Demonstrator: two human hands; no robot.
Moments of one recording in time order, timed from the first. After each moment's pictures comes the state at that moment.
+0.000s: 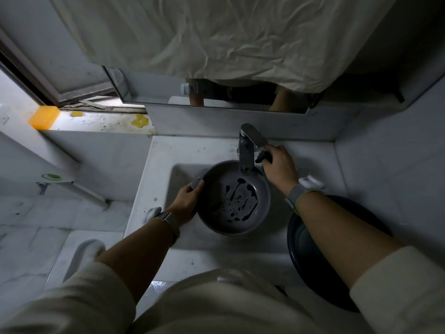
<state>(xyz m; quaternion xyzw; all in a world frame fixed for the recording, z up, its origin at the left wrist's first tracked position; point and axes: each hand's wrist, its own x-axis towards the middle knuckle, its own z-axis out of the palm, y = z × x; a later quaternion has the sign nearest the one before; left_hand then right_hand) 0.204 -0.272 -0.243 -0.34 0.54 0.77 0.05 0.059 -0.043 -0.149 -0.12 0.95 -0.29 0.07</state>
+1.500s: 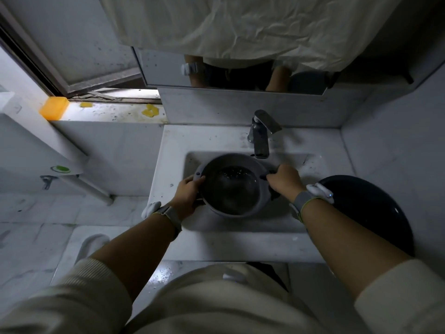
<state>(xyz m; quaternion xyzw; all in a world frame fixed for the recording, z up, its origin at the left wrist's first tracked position) 0.250 -0.305 -0.236 -0.38 0.52 0.76 0.06 0.133 -0.056 -0.173 0.02 0.94 -0.25 0.22</state>
